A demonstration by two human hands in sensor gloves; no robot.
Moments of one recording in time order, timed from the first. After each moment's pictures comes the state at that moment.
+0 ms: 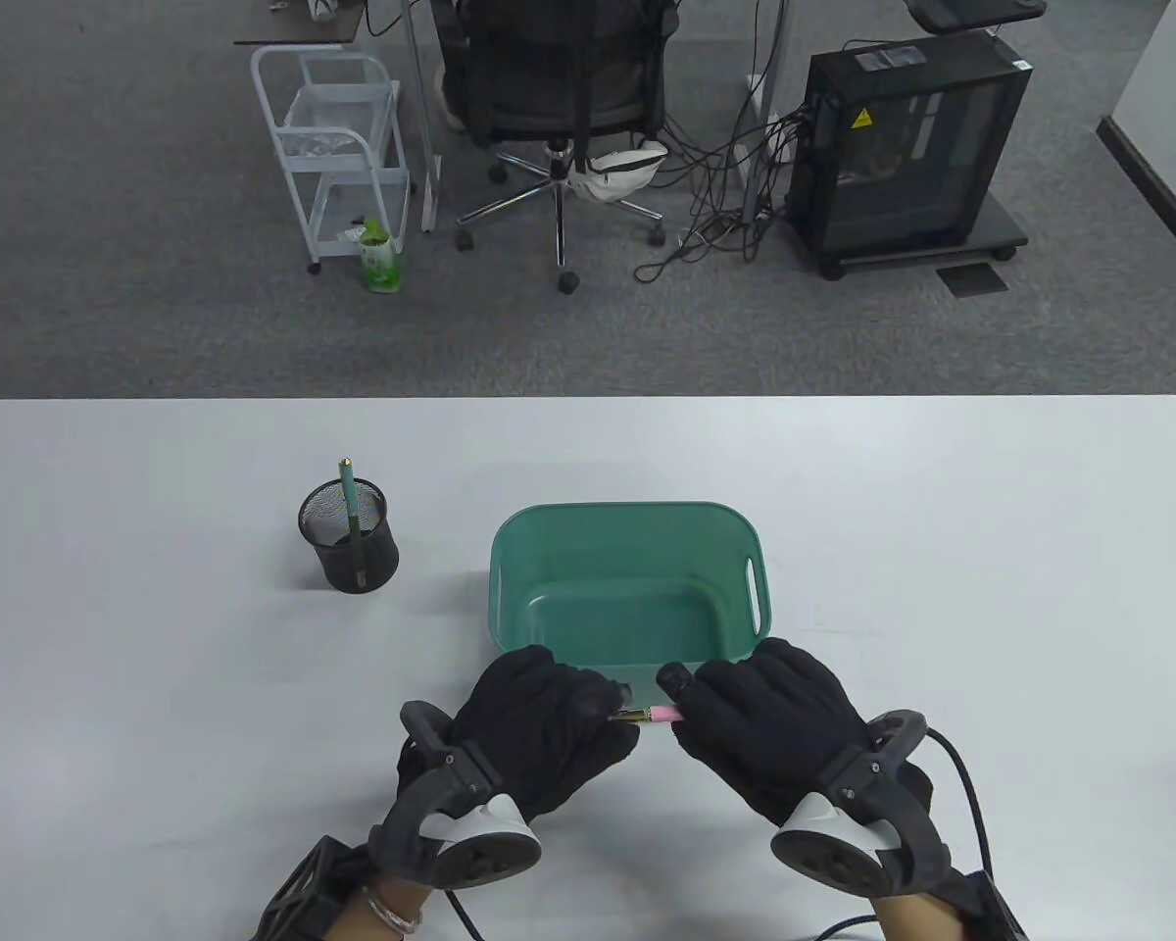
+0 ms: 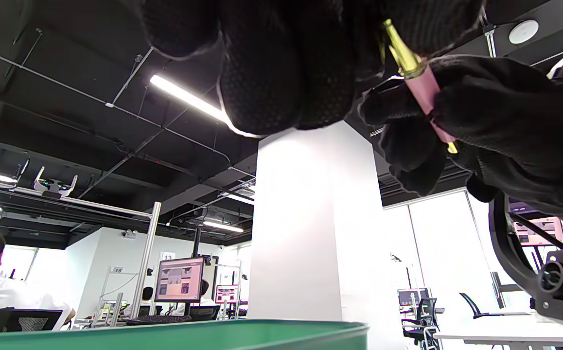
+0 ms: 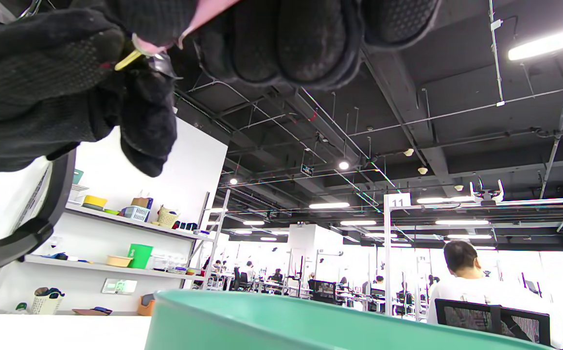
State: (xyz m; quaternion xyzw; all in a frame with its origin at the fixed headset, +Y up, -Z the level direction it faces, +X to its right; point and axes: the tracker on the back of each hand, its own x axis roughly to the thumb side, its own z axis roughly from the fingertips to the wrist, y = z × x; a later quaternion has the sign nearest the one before) left_hand -0.109 -0.613 -0.220 0.32 -0.40 0.12 0.85; right_hand 0.131 -0.607 -0.213 0.31 -0.35 0.87 0.10
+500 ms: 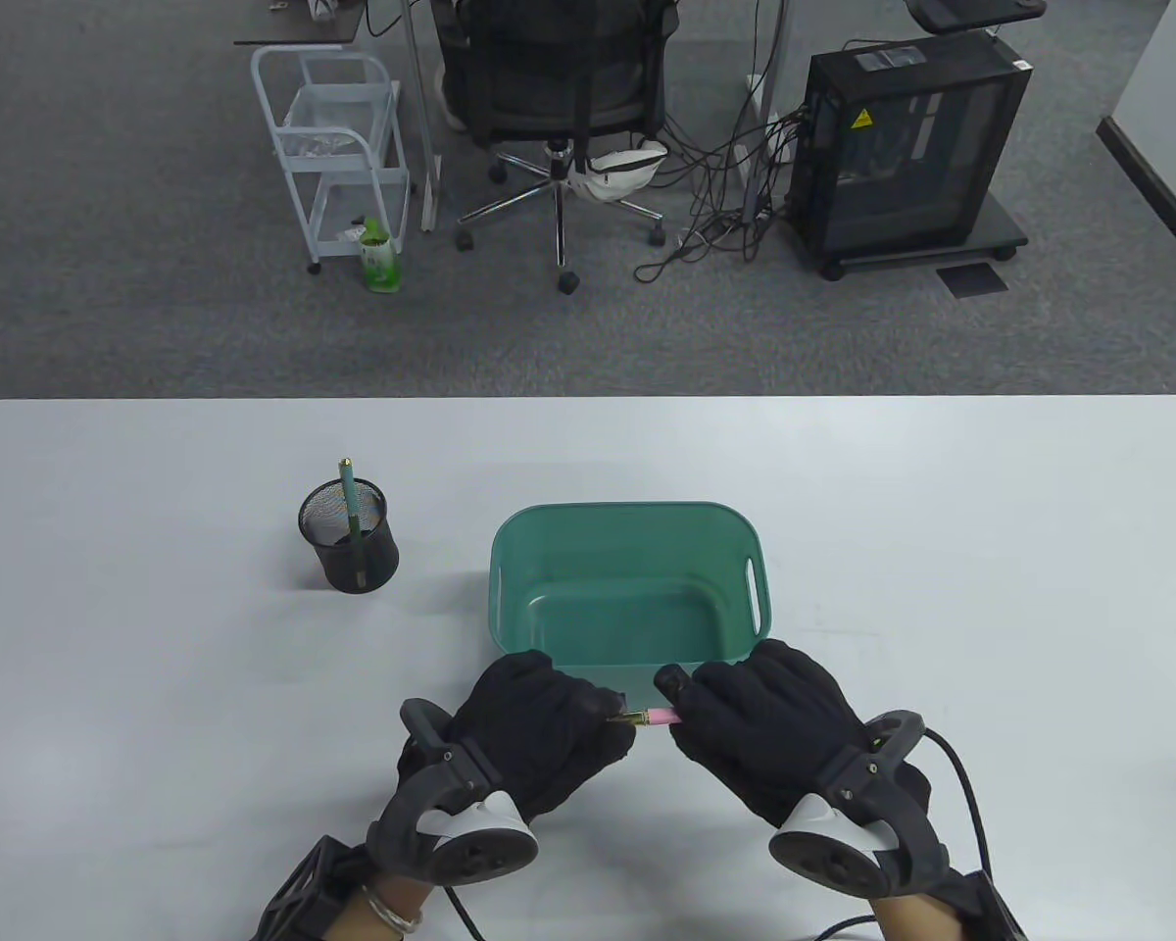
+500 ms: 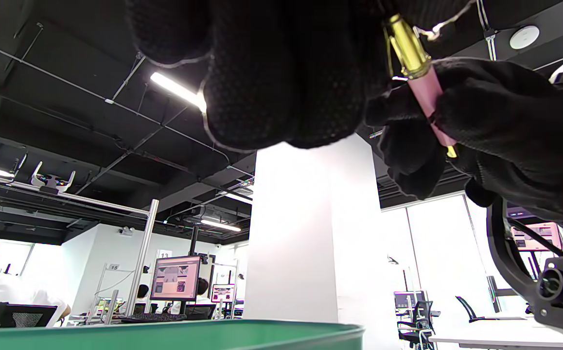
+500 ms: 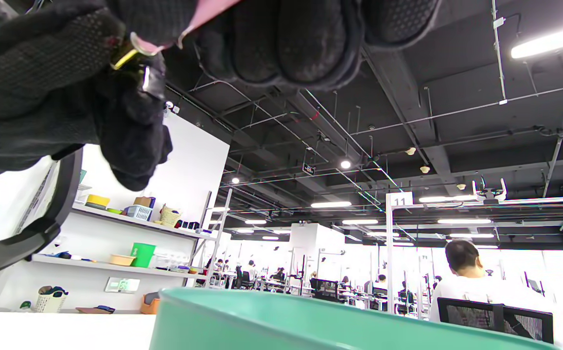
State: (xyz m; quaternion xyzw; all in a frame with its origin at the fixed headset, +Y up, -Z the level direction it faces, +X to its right) left_hand -0.110 -0.613 -0.222 0.32 -0.40 0.13 0.85; right_hand 0.130 -0.608 -0.213 0.32 -0.35 0.87 0.10
